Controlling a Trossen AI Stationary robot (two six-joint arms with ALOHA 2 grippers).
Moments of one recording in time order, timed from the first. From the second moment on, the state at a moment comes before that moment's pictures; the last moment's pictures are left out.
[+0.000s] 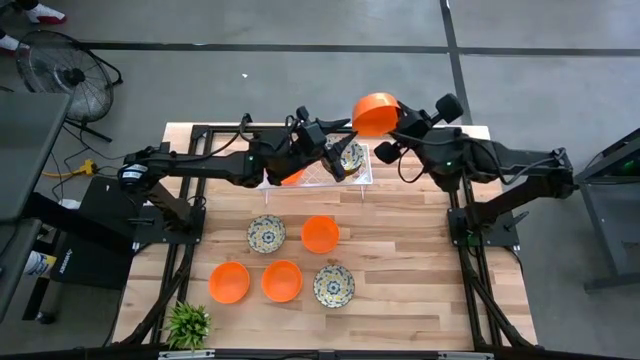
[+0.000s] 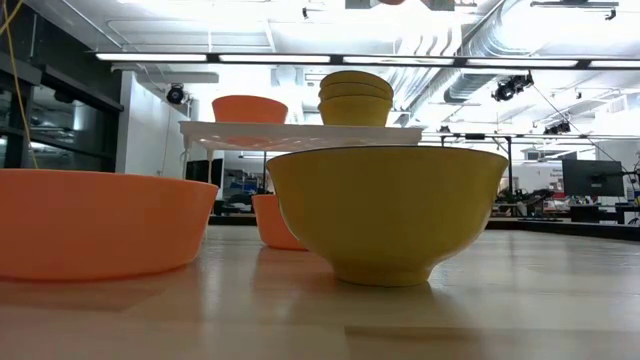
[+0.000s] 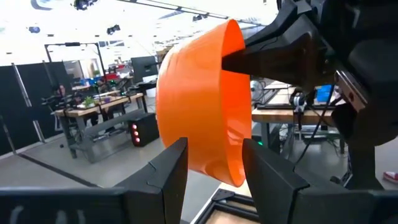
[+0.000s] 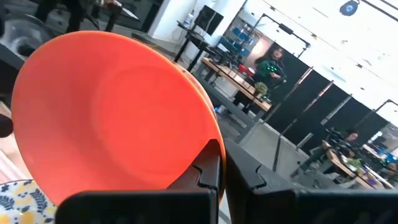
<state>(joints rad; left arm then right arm) 0.05 1.58 1.44 0.34 -0.49 0.20 0.09 1.29 1.55 -0.52 1.24 -0.28</state>
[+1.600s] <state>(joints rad) 0.07 1.58 1.45 0.27 -0.72 0.25 0.12 1.33 1.55 -0.50 0.89 -0.32</state>
